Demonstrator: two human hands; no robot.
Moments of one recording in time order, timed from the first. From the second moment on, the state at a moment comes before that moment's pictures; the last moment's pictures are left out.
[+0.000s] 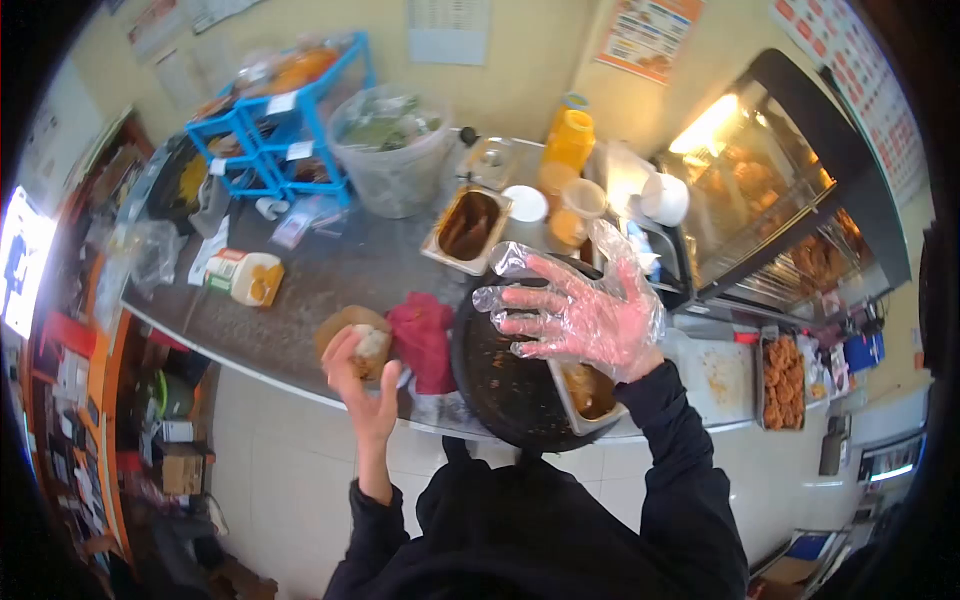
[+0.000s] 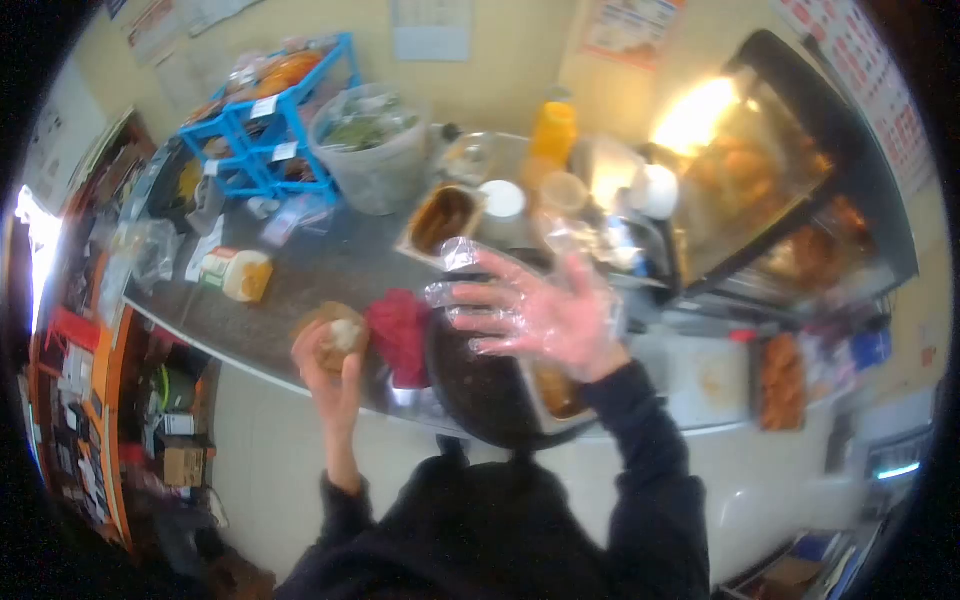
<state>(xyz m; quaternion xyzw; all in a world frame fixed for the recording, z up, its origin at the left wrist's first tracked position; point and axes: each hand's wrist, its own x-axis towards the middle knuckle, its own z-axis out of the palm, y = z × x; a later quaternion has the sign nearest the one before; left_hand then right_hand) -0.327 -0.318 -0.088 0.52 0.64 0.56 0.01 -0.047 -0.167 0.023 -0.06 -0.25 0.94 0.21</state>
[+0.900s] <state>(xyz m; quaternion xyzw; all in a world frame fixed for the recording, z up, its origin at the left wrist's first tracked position) 0.068 -0.083 -0.074 0.81 0.47 0.31 0.15 0.338 -0.253 -0.124 -0.19 -0.20 0.73 0.63</state>
